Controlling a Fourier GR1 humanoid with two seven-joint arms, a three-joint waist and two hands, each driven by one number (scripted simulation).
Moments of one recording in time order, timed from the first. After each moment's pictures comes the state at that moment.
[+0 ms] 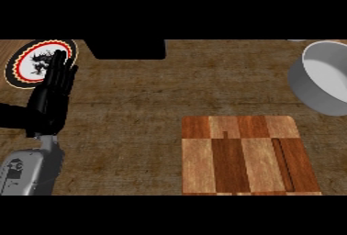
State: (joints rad) left arm -0.28 0.21 0.06 -1.54 0.15 0.14 0.05; right arm -0.49 -0.49 -0.40 -1.14 1.33 -0.30 0.85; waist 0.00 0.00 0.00
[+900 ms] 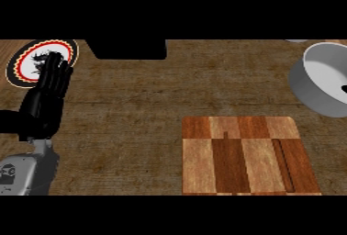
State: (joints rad) left arm -0.25 0.22 0.08 -1.58 0.15 0.11 0.07; right arm -0.56 -0.46 -0.58 -0.90 0.88 -0.54 0.40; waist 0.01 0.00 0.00
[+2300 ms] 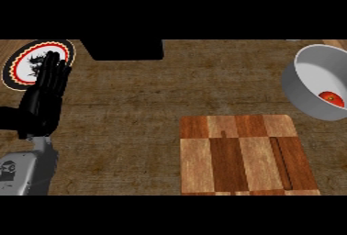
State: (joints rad) left arm -0.27 0.21 0.12 -1.54 0.14 0.09 0.06; right arm 0.04 -0.34 -0.94 -1.58 0.19 -0.53 0.10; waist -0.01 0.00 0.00
